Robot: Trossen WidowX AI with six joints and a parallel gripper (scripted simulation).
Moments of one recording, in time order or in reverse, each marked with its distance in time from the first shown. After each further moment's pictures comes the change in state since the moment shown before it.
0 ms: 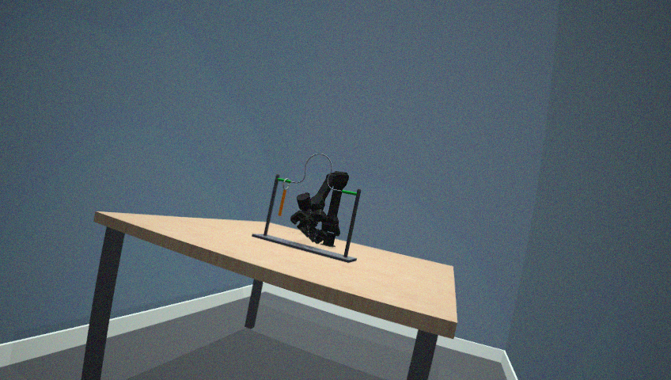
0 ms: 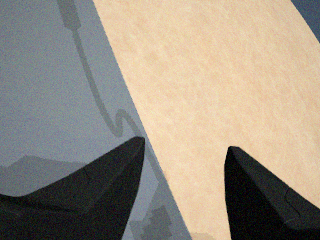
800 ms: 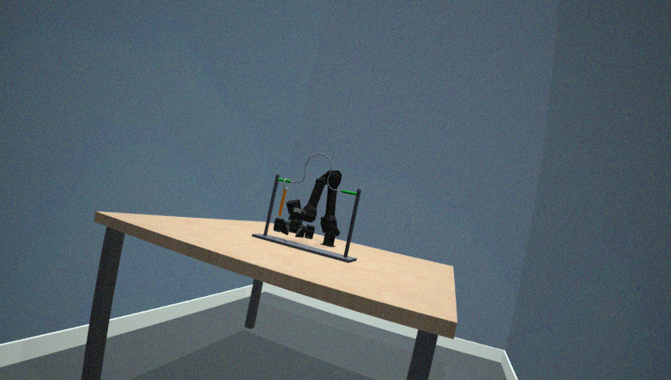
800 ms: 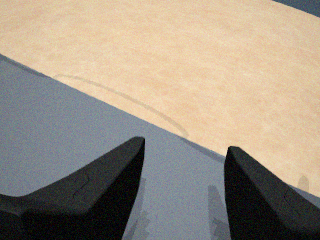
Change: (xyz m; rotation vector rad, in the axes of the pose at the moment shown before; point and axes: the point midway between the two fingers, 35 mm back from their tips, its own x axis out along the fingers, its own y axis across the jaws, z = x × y) arm -0.068 -0.017 -0.080 0.657 -0.135 -0.281
